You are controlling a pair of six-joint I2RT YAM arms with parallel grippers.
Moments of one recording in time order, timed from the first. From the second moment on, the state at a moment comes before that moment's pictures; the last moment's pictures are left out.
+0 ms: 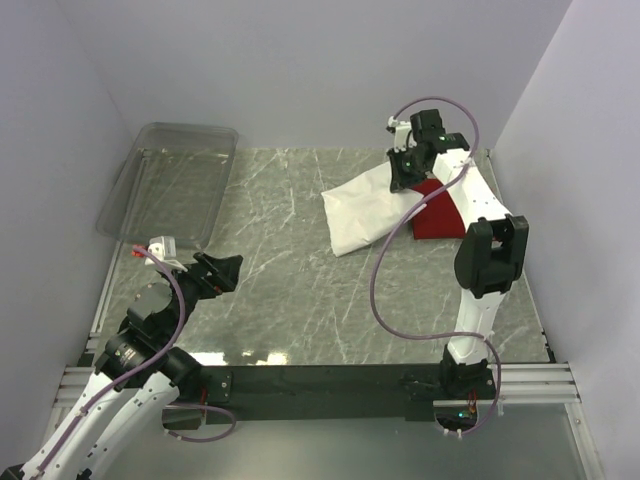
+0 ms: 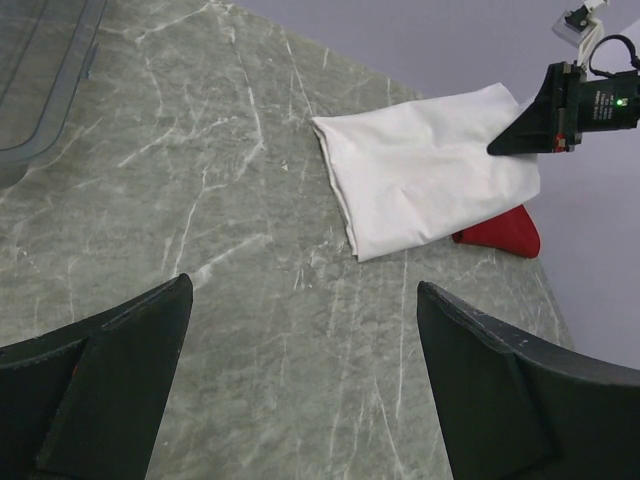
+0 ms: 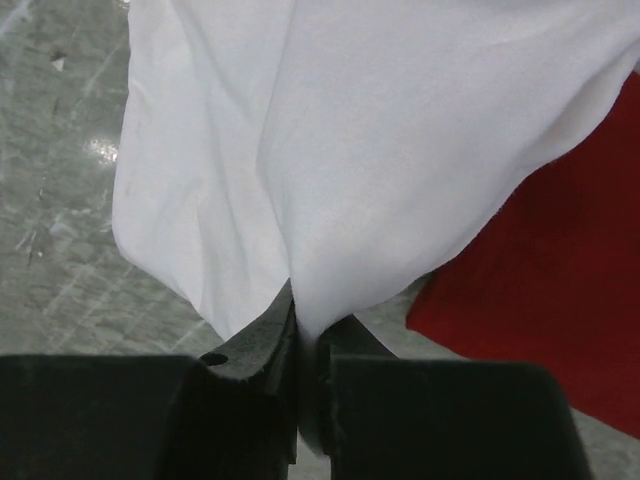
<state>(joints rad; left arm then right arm) -0.58 0.27 0.52 -0.38 -0.31 -0.65 0.17 1.96 1.86 -0.89 -0.23 -0.14</state>
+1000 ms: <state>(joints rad) -0.58 0.27 0.51 -0.38 -0.30 -0.65 0.02 1.96 2.16 -1.12 -0.14 -0.23</state>
